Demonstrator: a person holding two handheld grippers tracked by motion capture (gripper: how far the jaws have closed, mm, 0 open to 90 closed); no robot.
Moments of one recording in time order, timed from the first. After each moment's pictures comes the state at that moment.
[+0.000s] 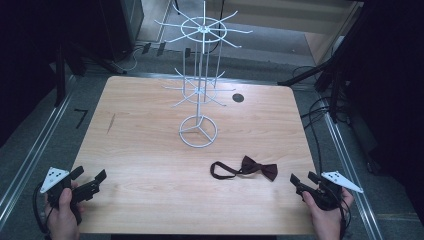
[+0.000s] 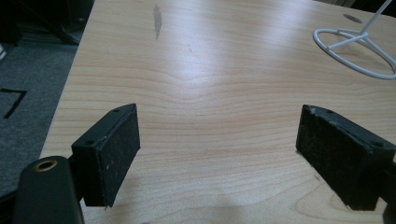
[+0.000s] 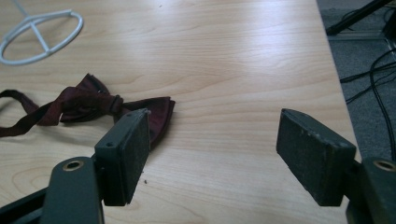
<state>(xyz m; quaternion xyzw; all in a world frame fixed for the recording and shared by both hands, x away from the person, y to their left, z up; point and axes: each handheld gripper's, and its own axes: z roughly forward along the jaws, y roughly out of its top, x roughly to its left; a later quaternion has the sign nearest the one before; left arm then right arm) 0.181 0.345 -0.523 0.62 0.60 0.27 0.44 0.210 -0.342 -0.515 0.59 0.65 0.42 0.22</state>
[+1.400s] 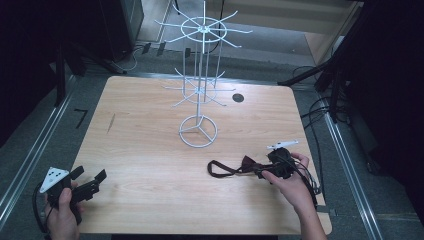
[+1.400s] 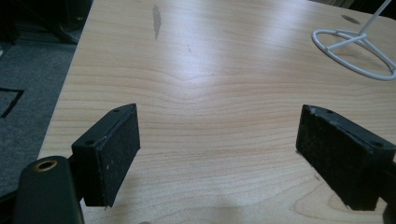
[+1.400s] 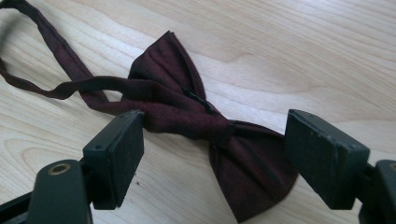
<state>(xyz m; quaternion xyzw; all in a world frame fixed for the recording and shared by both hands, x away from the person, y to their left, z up) 0.181 0.346 -0.523 0.62 0.60 0.26 0.44 0.294 -0.237 -0.498 0.51 0.82 0.24 0.10</state>
